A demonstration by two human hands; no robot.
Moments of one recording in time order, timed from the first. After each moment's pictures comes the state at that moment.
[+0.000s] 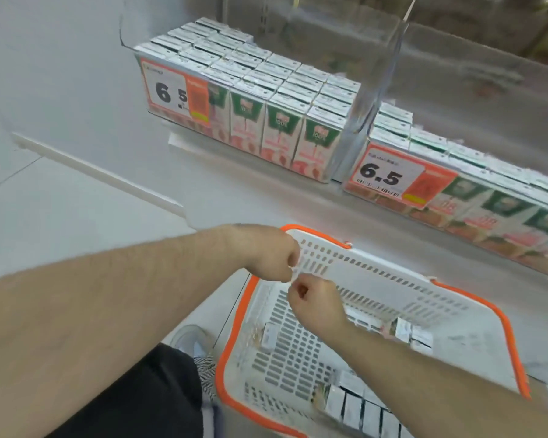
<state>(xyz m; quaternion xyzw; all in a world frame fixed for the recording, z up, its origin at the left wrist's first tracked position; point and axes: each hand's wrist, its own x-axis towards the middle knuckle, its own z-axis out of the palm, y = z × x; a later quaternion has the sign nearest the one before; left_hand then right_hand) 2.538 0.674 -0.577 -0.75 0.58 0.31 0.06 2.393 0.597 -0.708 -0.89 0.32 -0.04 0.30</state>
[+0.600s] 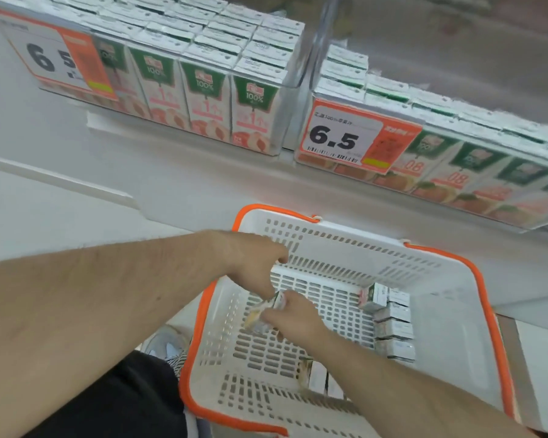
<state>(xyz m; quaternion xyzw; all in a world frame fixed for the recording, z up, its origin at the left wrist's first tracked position) 2.512 0.636 -0.609 -0.68 0.60 0.39 0.12 2.359 0.604 -0.733 -0.67 0.48 0.14 0.54</state>
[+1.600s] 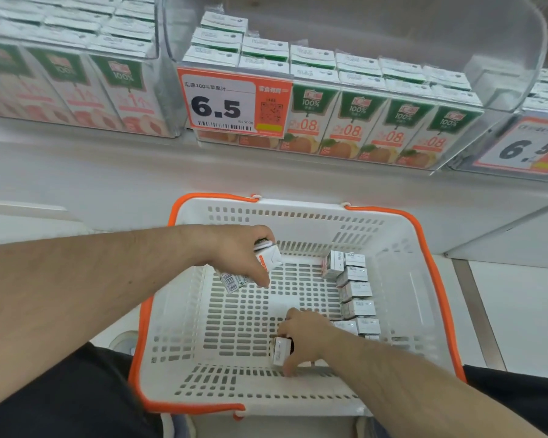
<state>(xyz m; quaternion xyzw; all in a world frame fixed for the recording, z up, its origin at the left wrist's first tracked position) 2.454 0.596 -0.621 -0.68 0.52 0.52 -0.01 2.239 0.570 -0.792 -0.87 0.22 0.39 0.21</state>
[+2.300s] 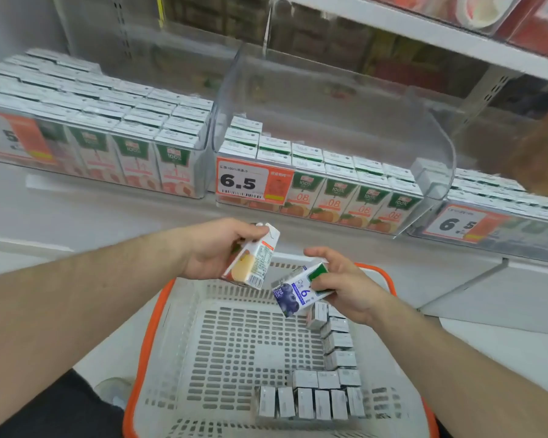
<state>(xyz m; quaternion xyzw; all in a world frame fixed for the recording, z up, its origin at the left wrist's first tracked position) 2.477 0.606 -0.548 -0.56 0.23 0.69 -0.39 2.257 0.504 -0.594 -0.55 0.42 -0.11 0.71</state>
